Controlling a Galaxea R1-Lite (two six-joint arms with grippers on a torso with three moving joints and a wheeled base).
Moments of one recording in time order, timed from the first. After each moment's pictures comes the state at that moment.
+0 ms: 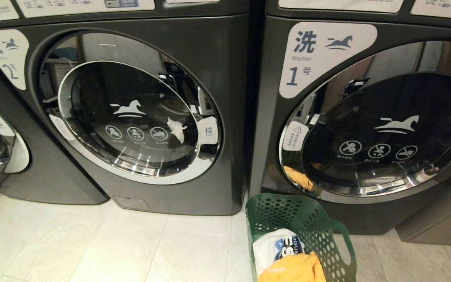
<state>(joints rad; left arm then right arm) 0.00 0.00 -0.07 0.18 0.00 0.08 -0.01 0.00 -0.07 0.18 0.03 -0.09</state>
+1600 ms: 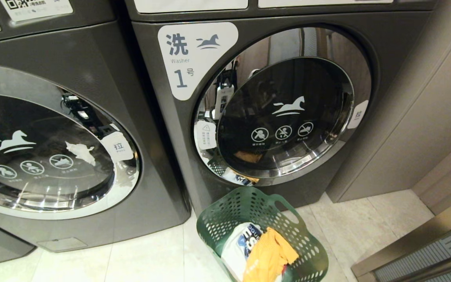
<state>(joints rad) 0.00 0.00 -0.07 0.18 -0.01 0.08 -0.01 0.00 -0.07 0.18 0.03 -0.09</state>
